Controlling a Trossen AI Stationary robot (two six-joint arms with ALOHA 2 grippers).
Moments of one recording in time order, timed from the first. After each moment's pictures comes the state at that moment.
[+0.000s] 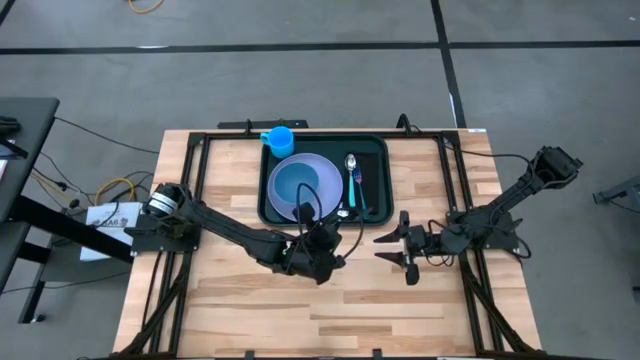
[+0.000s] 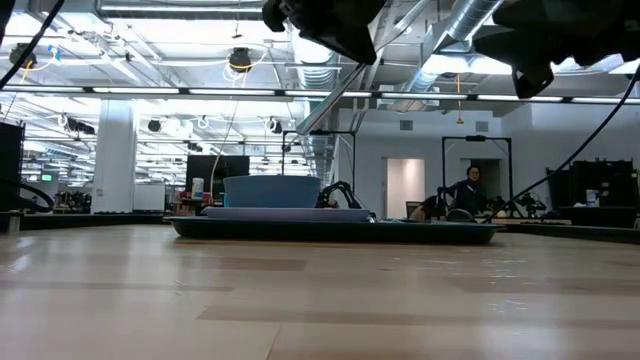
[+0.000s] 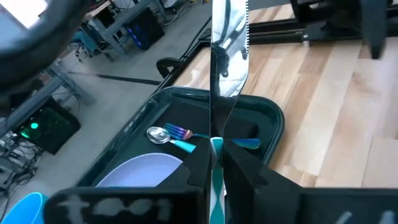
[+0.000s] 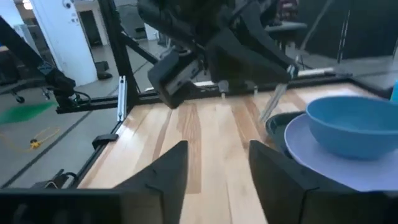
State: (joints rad) left arm -0.36 1.90 1.48 -0.32 -1.02 -0.25; right arm 0.59 1.08 0.28 0.69 0.53 0.15
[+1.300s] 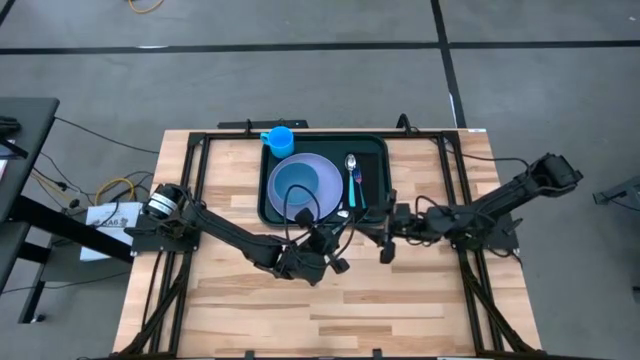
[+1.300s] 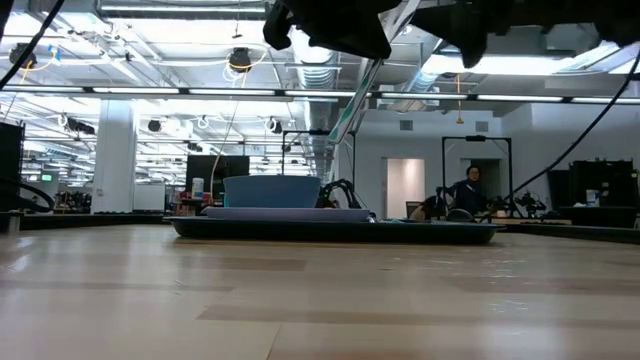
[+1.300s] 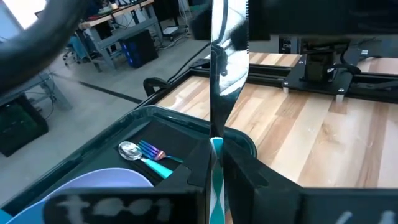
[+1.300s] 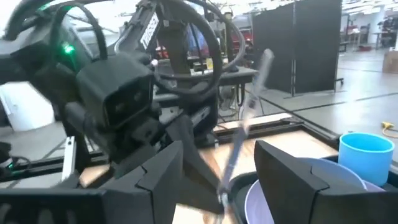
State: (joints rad) left arm -0.37 1.90 1.34 0.10 -1.03 -0.22; right arm 0.35 1.21 0.47 0.80 0.47 0.05
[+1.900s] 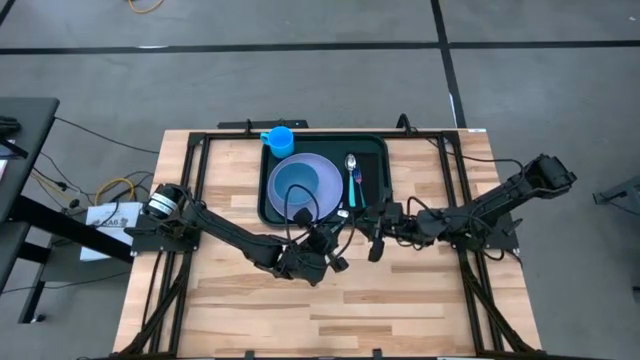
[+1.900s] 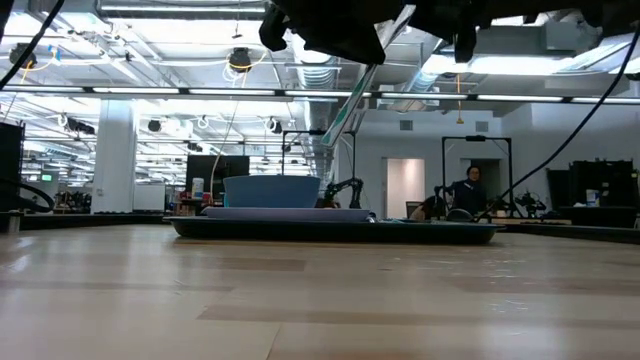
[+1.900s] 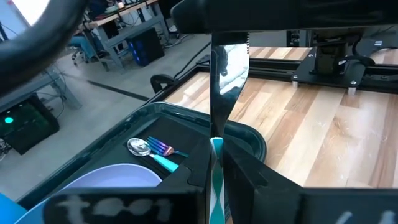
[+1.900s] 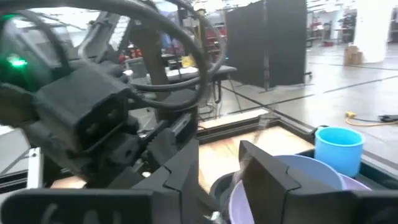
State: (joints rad) left arm -0.37 1.90 1.34 0.06 -1.06 -0.23; right arm 0.36 1.29 0.57 0.75 0.60 0.08
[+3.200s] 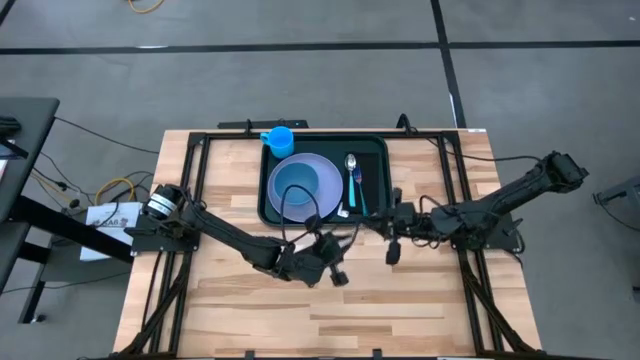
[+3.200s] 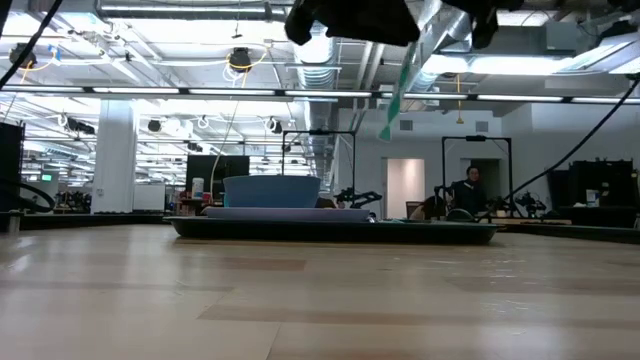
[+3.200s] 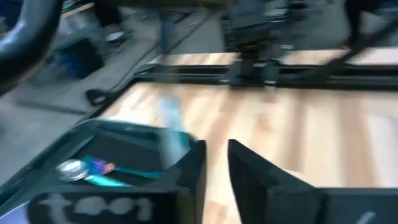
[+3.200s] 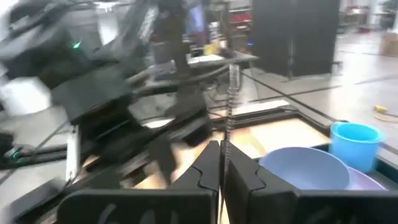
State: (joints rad) left arm -0.40 1.90 1.34 0.16 -0.83 -0.13; right arm 0.39 1.09 0.57 0.48 0.52 0.11
